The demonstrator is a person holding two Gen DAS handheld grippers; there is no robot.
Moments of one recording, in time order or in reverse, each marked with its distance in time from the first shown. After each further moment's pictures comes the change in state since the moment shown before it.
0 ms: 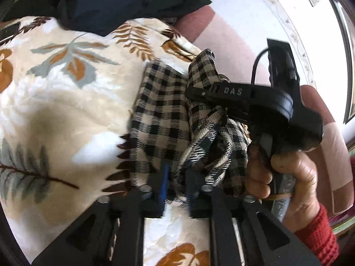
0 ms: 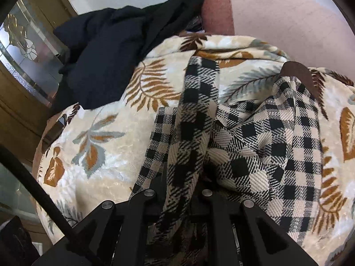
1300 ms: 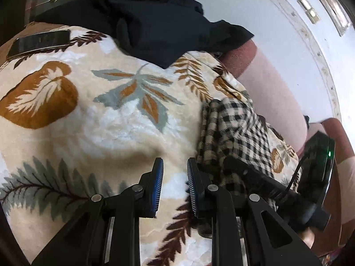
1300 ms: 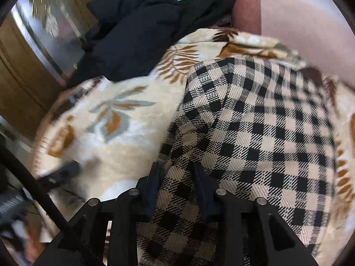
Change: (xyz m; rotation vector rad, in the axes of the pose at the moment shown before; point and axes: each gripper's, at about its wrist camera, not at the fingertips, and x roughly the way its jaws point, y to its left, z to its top) left arm -0.045 0.047 0.024 -0.112 -0.149 0.176; right arm -0.007 0.021 -0.038 -0.037 -0.010 0.163
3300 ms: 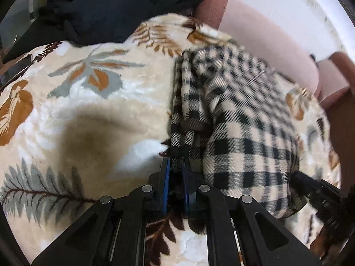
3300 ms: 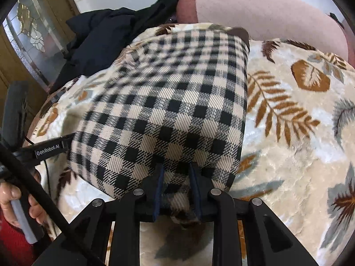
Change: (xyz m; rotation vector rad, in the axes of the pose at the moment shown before) left arm 0.052 -0.054 -0.040 0.295 0.107 0.127; right arm -0.098 -0.066 -0.096 0.014 -0.115 -0.162
